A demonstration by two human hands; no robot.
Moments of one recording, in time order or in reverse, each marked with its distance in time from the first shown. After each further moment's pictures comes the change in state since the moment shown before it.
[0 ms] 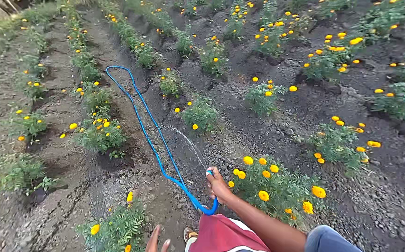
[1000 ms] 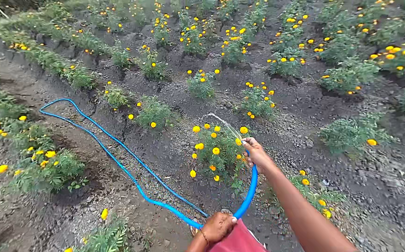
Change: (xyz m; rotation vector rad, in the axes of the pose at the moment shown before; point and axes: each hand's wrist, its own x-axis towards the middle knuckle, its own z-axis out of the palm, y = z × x) left_hand -0.087 0.142 0.181 -0.142 -1.103 0.754; right_hand -0.248 0.041 -0.197 0.112 0.620 -0.220
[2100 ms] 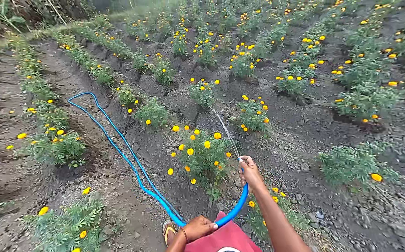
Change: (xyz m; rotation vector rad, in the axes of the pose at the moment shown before) left_hand 0.103 0.020 0.144 0.055 -0.007 -0.264; right_hand 0.001 0.066 -0.193 0.107 -0.078 -0.050
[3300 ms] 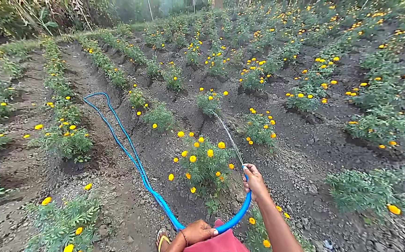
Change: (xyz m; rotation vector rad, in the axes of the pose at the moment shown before) left_hand 0.012 0.017 -0.007 0.065 0.031 -0.006; right_hand 0.018 -0.008 -0.007 0.035 0.002 -0.007
